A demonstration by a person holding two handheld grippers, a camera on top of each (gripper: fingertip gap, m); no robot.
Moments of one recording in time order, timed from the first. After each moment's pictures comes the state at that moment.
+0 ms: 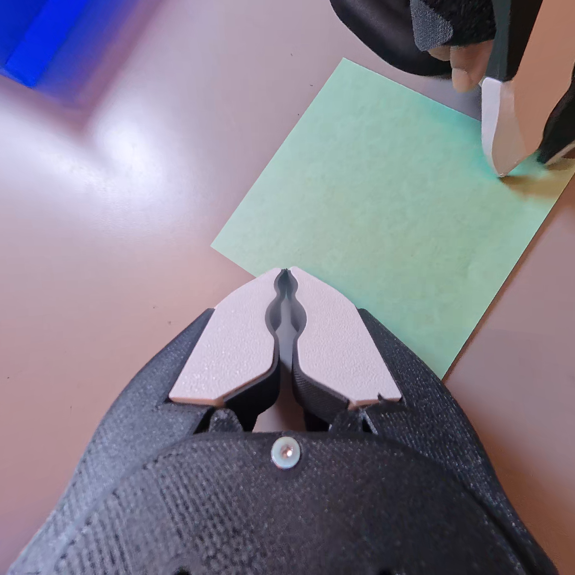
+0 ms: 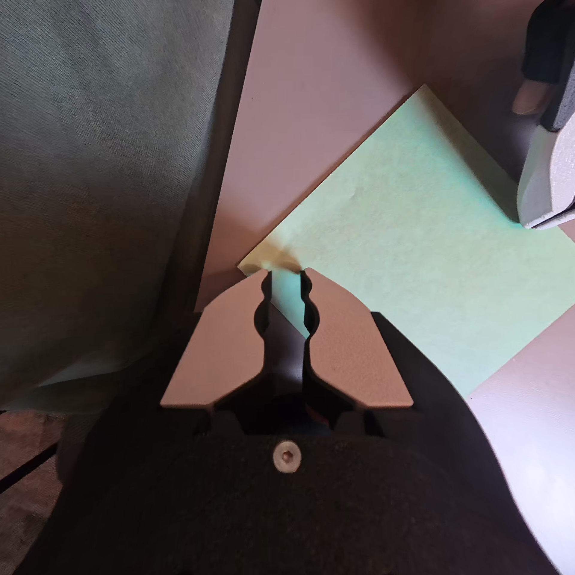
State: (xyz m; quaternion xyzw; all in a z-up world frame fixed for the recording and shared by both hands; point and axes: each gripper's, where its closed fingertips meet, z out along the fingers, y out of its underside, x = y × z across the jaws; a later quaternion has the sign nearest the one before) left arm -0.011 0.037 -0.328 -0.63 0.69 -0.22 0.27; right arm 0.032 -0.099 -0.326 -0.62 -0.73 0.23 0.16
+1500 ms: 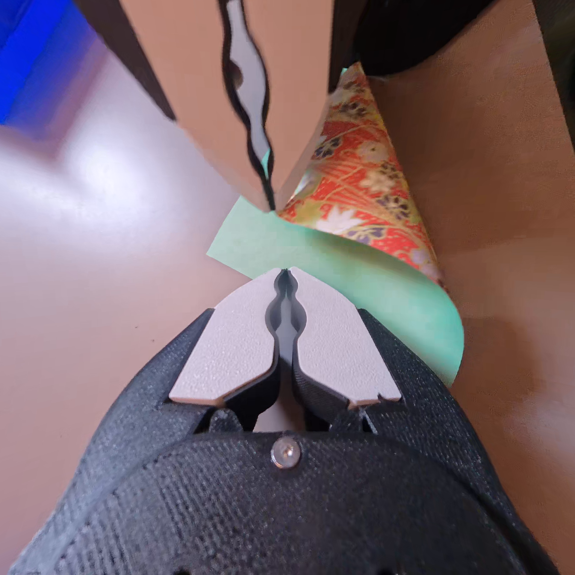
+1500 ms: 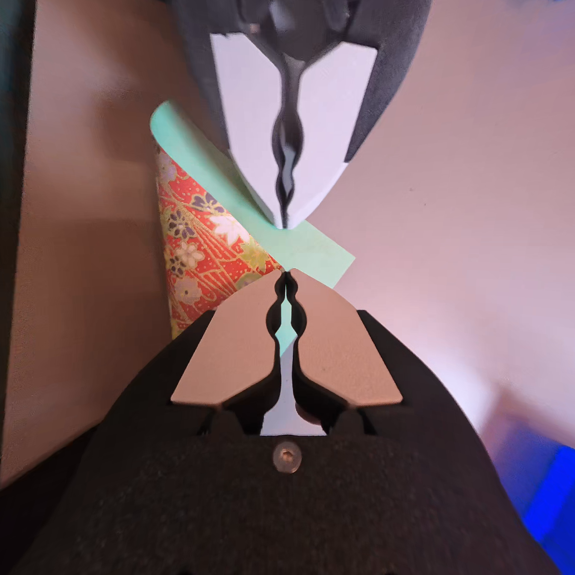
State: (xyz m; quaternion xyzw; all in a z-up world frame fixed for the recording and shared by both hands) left arm -0.009 0.022 -0.328 -0.60 0.72 -0.23 0.27; right arm 0.015 0.025 -0.313 -0.67 -0.68 0.18 0.22
